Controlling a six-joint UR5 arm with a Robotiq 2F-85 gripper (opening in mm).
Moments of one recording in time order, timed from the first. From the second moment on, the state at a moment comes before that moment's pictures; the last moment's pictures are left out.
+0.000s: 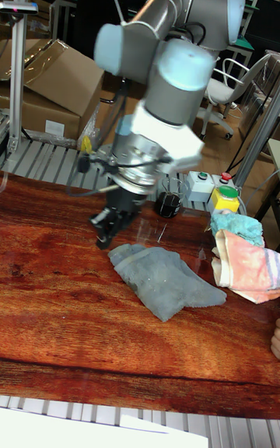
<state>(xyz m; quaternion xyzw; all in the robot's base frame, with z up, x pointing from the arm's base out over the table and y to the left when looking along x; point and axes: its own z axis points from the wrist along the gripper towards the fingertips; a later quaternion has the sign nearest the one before) 0.550 -0.061 0.121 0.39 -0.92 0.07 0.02</state>
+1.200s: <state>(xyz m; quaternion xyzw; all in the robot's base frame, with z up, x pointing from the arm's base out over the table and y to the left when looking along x) 0.531 -0.095 0.118 0.34 -0.94 0.06 0.00</state>
